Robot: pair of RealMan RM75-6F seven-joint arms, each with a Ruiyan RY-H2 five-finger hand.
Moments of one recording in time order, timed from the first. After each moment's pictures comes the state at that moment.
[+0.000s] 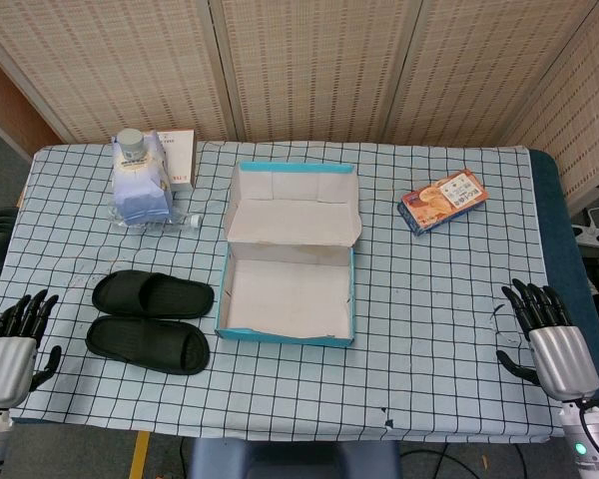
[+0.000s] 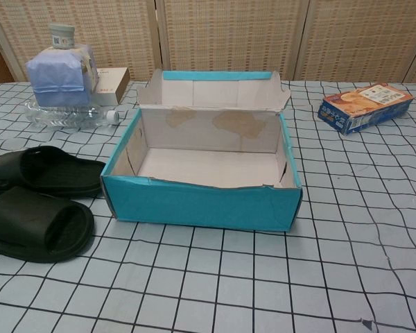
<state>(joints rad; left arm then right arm) -0.11 -1.18 -0.04 -1.57 1.50 1.51 0.20 0.08 -1.12 0.02 -1.64 -1.57 1.49 -0.09</state>
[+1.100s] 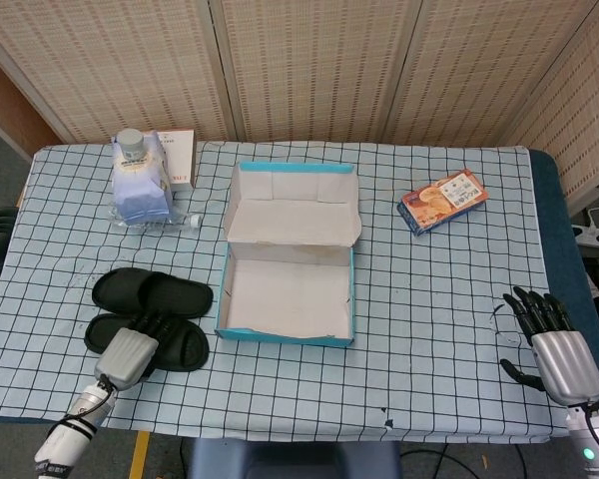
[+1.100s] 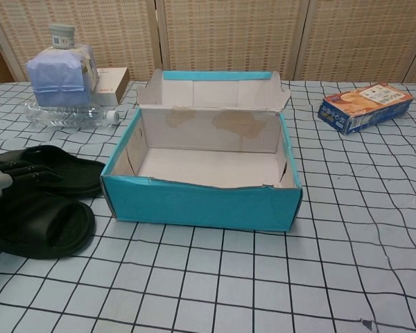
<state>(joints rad) -0.37 -1.32 -0.02 -1.66 1.36 1.03 0.59 0.08 -1.05 0.00 -1.69 -1.56 1.43 -0.08</state>
